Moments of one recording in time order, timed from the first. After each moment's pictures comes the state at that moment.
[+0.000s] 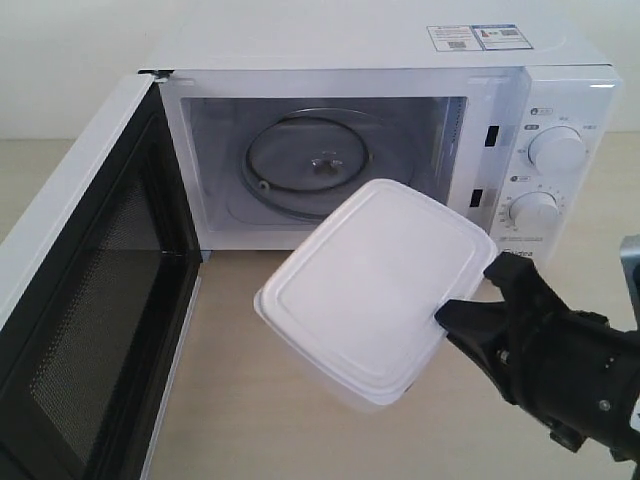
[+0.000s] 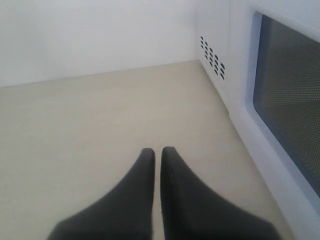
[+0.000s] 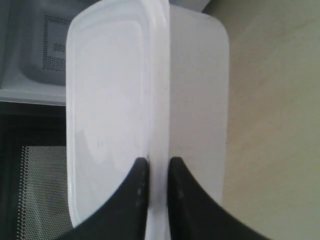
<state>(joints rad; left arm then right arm) -0.01 0.00 0.00 -0.13 0.31 0.25 0.71 1.23 -0.16 0.11 -0.60 1.25</state>
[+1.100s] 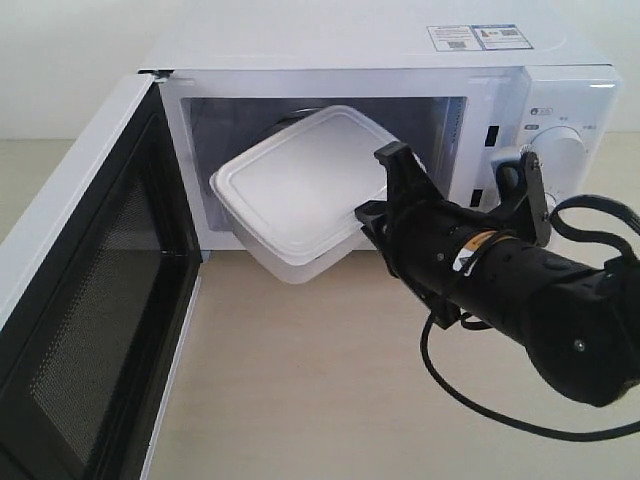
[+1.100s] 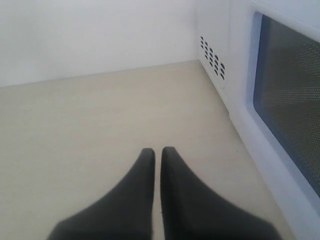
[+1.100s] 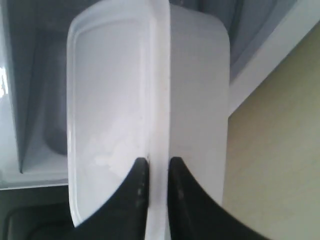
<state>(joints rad) -0.01 0.00 0.00 -0.13 0.31 0.25 0.71 1.63 -0.58 0.29 -0.65 1.20</state>
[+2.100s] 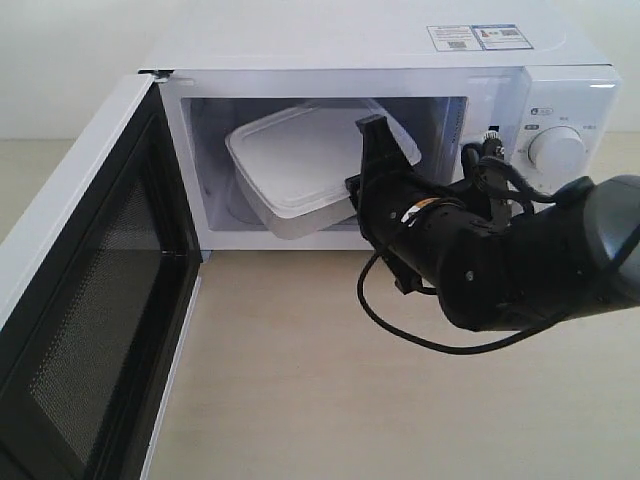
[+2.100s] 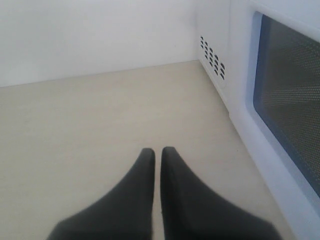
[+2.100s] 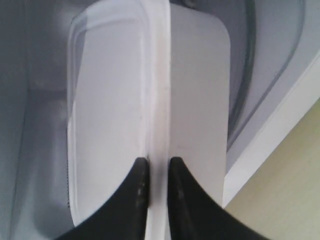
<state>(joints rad) -0.01 0.00 0.00 -0.13 0.31 0.25 0.71 1.82 -0.80 0.56 -0.65 1.10</state>
